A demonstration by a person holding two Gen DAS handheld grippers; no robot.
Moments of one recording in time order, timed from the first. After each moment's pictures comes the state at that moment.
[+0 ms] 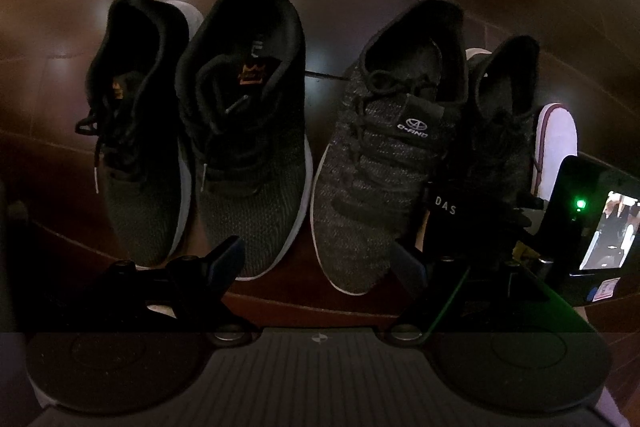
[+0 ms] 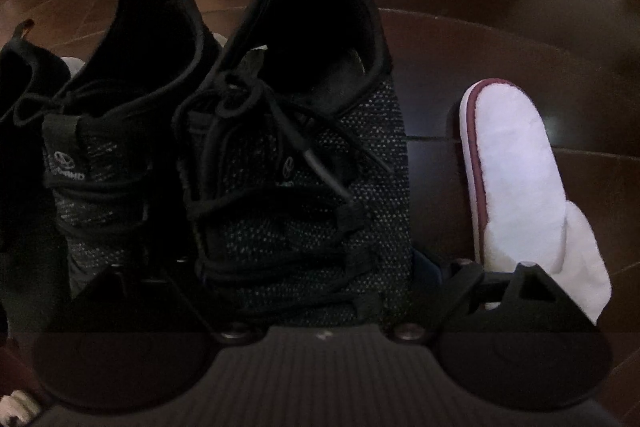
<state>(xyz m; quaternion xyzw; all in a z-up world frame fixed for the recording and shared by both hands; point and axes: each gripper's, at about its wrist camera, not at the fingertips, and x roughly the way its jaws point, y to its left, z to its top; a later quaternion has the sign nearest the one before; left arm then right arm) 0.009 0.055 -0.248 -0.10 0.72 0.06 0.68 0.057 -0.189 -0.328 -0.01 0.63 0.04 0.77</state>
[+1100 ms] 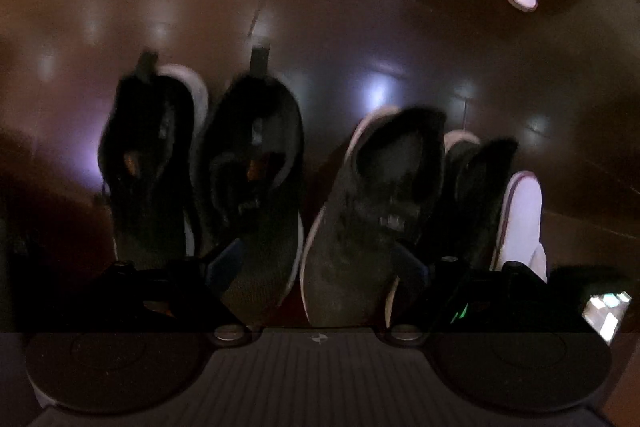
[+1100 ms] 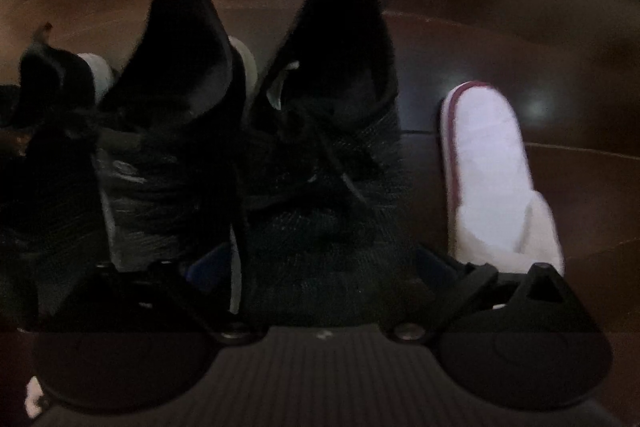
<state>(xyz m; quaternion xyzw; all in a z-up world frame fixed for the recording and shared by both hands) 0.066 0.087 -0.207 -0.13 0.68 0.05 0.72 0.083 -0.178 -0.259 -0.03 0.68 0.02 0.74</state>
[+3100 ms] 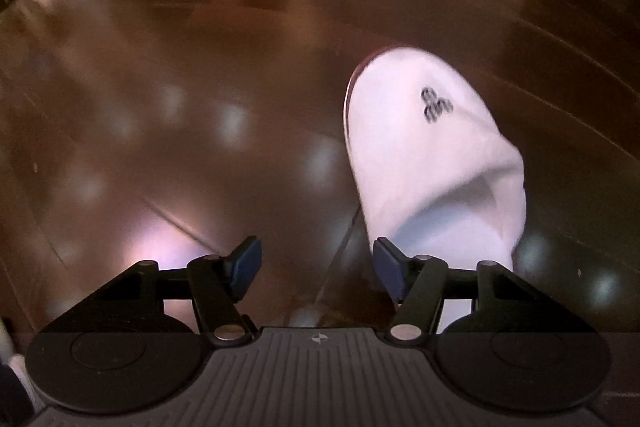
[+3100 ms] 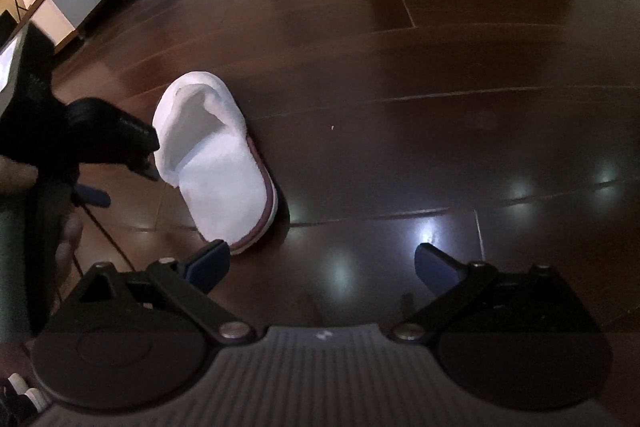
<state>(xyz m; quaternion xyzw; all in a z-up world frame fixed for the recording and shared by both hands) 0.495 -0.144 -0.336 -0.10 0.57 0.25 0.78 0.391 -0.361 -0.286 0.11 0.52 0.11 0.84</state>
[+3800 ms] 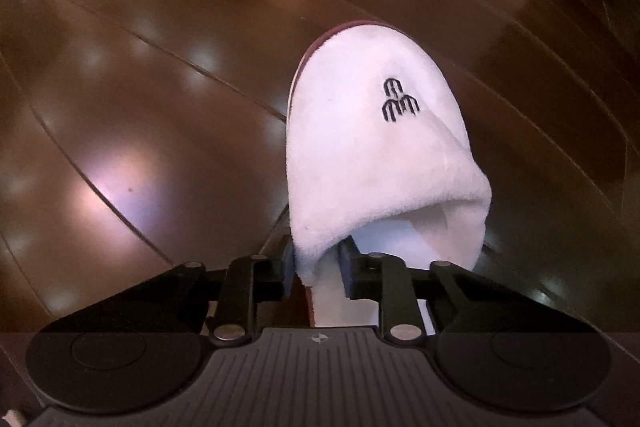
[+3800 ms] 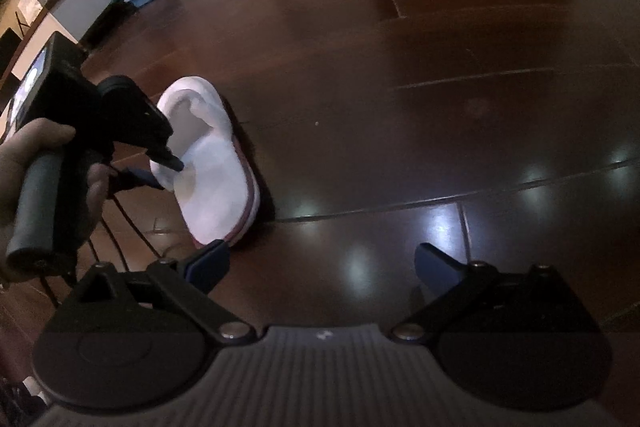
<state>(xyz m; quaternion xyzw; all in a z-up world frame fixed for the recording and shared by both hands) 0.499 -0.130 -0.358 -0.21 0.60 0.22 0.74 0.383 -0.392 -0.284 0.14 0.53 0.12 0.83</state>
